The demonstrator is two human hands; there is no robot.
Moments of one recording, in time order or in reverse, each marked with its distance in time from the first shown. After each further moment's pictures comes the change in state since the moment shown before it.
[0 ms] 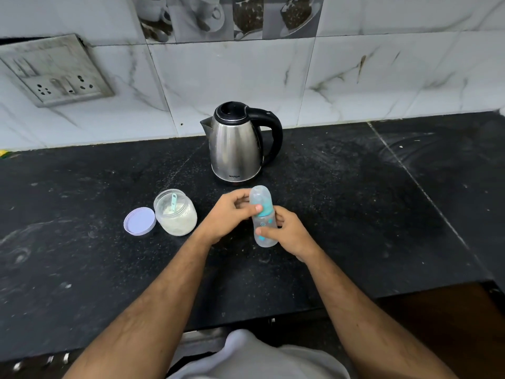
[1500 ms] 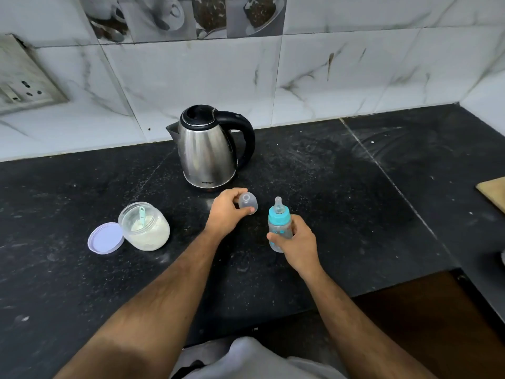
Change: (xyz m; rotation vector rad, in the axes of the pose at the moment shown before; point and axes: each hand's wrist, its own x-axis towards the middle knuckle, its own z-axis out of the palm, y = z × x) left_hand 0.068 -0.033 0.036 0.467 0.211 0.003; right_hand -0.028 0.027 -0.036 -0.091 0.468 0.087
